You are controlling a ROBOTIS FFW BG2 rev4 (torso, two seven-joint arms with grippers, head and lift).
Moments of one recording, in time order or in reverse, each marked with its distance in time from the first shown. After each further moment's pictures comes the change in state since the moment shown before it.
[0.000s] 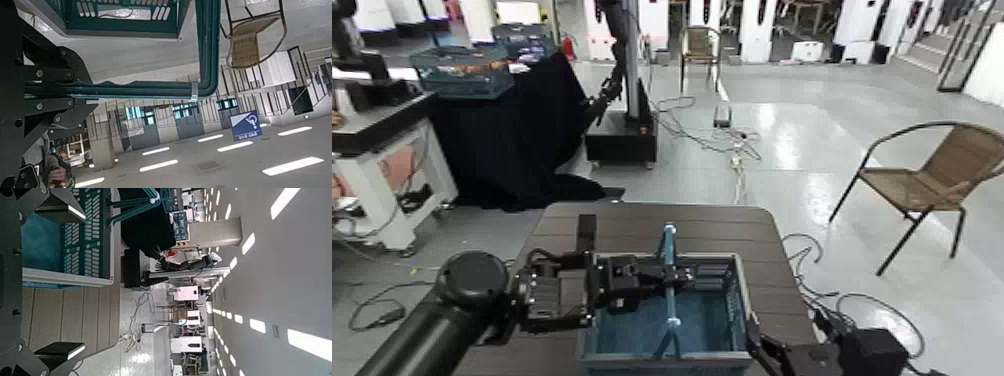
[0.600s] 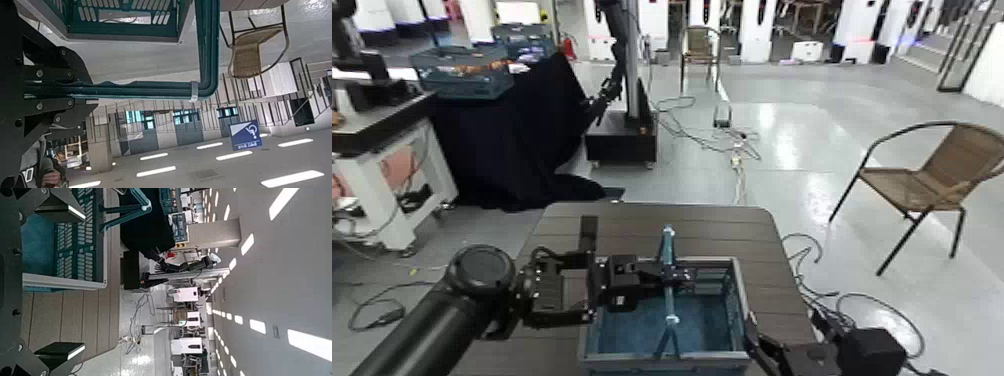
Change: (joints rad) left arm -0.064 -0.006 -0.046 0.118 -0.005 -0.004 -0.017; right arm -0.003 0.001 0.004 0.005 -0.007 -0.004 0.002
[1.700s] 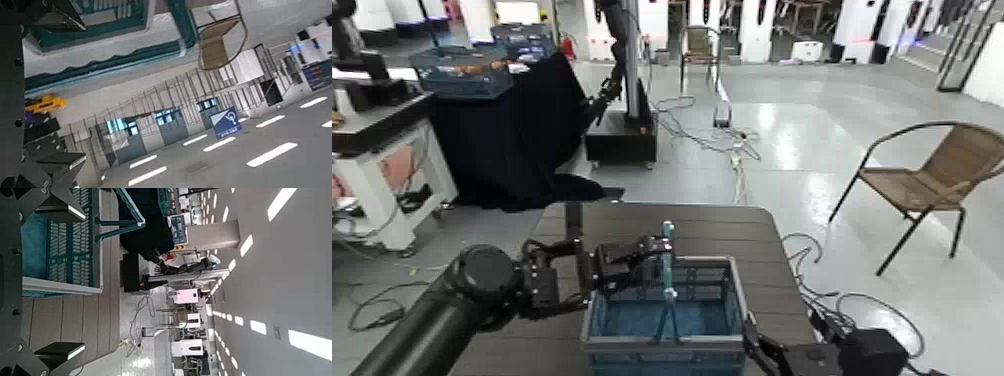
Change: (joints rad) left arm 0.025 -0.009 0.065 -0.043 -0.247 -0.168 -0.170; right arm 0.002 0.002 -0.004 0.002 -0.012 -0.003 0.012
